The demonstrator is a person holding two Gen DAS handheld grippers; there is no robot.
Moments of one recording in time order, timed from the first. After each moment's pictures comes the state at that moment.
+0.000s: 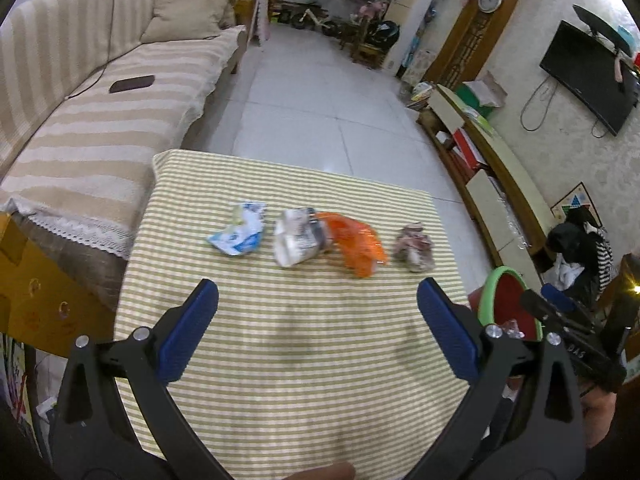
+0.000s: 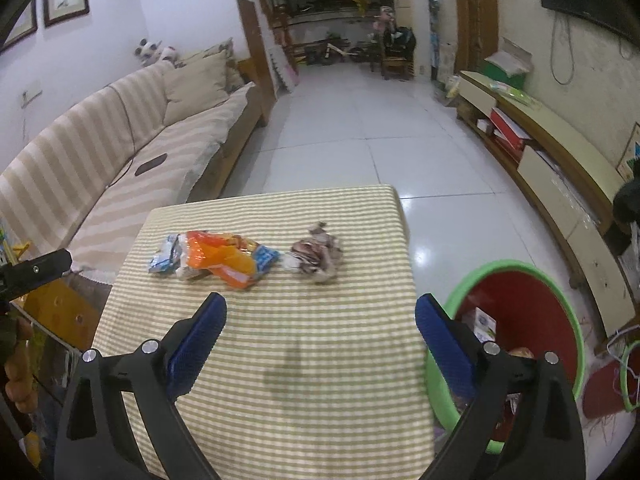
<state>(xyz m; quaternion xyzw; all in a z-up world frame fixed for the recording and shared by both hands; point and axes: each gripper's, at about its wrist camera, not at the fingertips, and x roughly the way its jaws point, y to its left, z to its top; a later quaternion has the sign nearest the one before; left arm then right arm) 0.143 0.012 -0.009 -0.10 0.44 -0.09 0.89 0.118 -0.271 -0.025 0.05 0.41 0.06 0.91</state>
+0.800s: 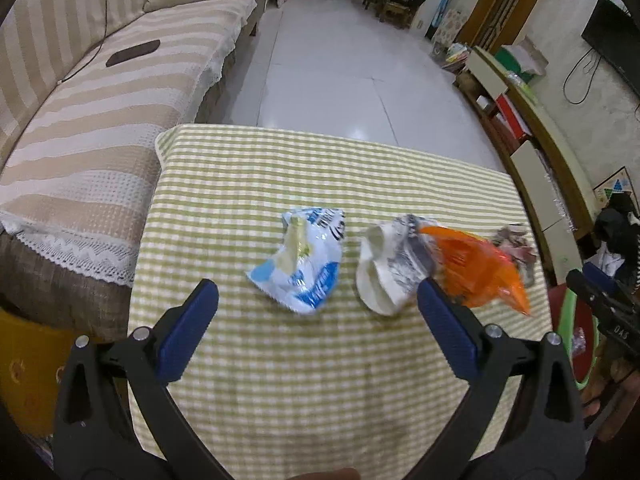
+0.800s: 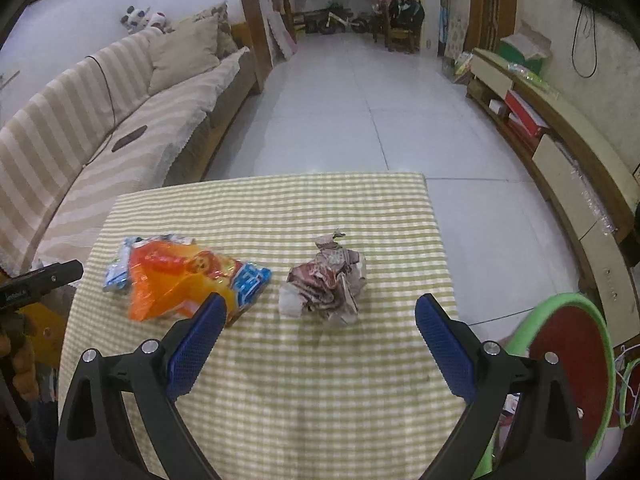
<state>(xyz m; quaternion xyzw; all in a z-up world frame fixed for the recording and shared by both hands) 0.255 0.048 -0.099 -0.06 0.51 -0.06 0.86 0.234 -0.251 -0.097 0.04 0.46 0.05 0.88</state>
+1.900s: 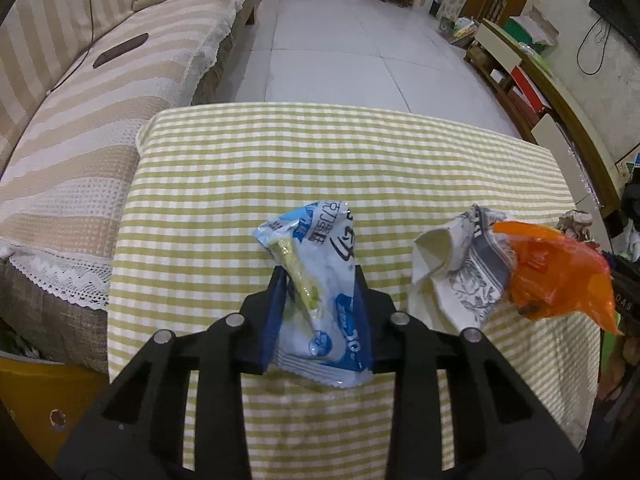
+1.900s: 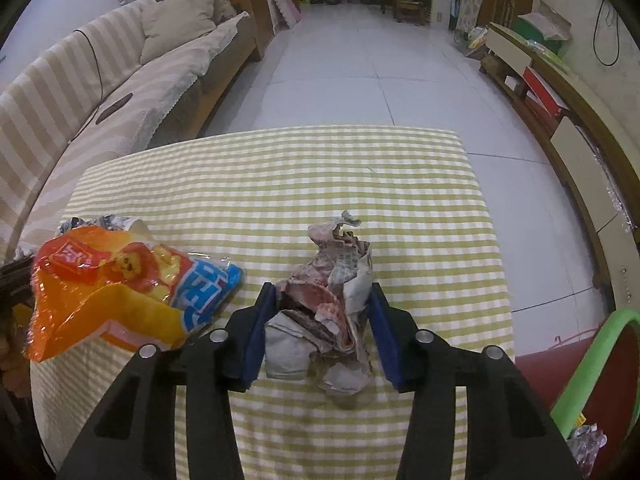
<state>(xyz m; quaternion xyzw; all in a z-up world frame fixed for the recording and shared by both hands) 0.282 0.045 -0.144 -0.02 0.53 -0.05 0.85 0.275 -0.248 -0.154 0.03 0.50 0.06 0.86</state>
